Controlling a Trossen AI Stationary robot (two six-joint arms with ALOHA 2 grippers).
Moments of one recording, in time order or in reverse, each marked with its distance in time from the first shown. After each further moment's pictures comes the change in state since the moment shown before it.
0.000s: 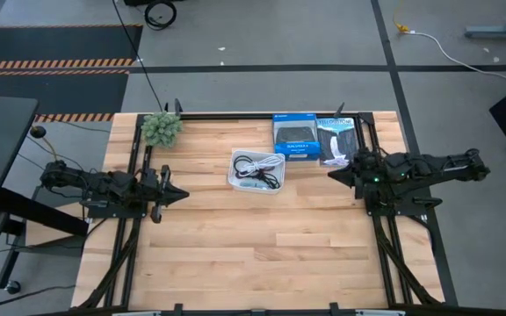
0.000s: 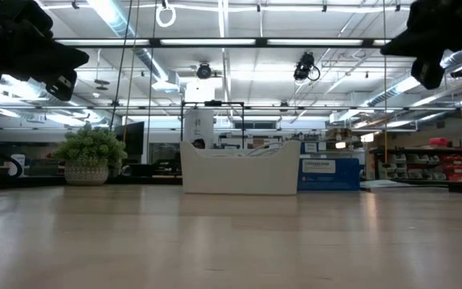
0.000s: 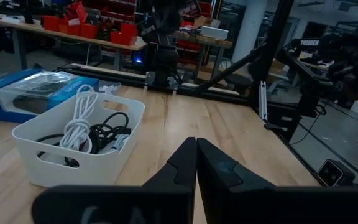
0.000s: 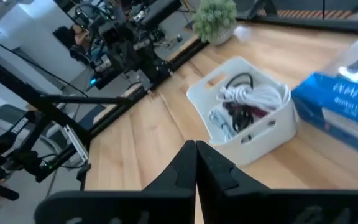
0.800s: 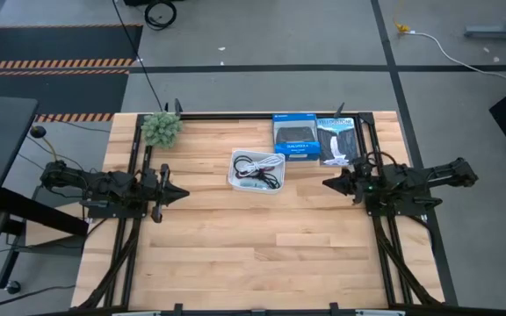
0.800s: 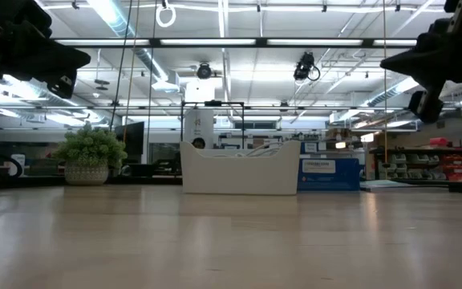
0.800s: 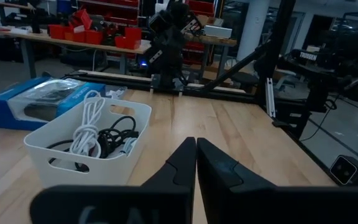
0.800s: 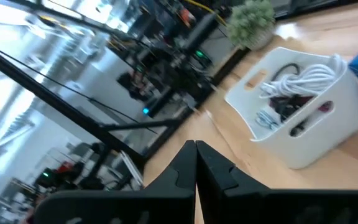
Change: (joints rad) left arm 0.000 0.000 0.001 0.001 -0.018 0.053; right arm 0.000 -0.241 -0.362 0.378 -0.061 0.140
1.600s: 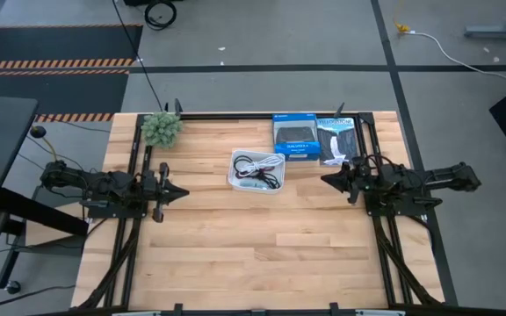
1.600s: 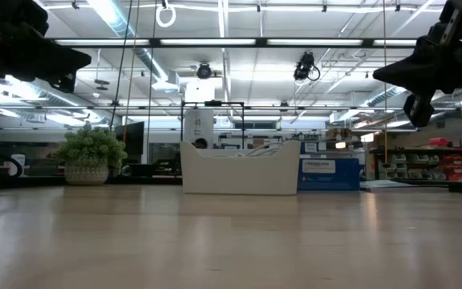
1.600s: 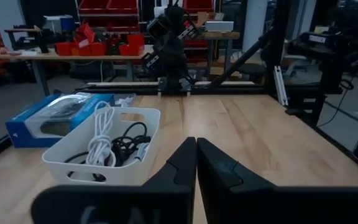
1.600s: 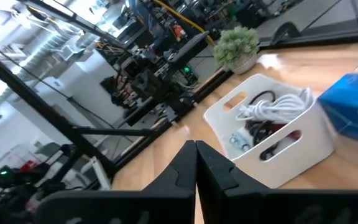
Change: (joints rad) left arm 0.000 0.000 0.000 -0.001 -0.014 0.134; right arm -0.064 0.007 -0.056 0.086 0.011 -0.161
